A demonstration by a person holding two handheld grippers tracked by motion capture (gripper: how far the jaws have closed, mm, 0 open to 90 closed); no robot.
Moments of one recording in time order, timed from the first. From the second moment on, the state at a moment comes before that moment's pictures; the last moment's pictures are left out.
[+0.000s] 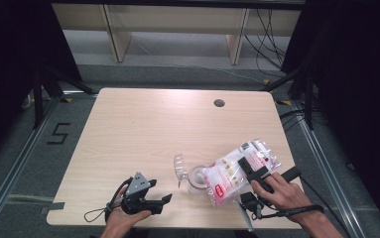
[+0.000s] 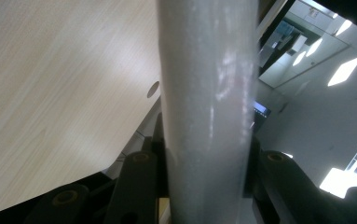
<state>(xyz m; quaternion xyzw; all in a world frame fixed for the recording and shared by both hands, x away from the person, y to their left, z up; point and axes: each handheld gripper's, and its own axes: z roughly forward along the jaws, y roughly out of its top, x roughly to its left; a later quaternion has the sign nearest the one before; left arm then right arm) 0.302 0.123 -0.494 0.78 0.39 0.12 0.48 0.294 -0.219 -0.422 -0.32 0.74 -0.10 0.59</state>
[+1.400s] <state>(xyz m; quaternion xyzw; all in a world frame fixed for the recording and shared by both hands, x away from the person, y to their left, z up) 0.302 0.123 -0.494 0.78 0.39 0.12 0.48 0.293 -0.218 -0.421 -0.32 0.73 -0.10 0.59</state>
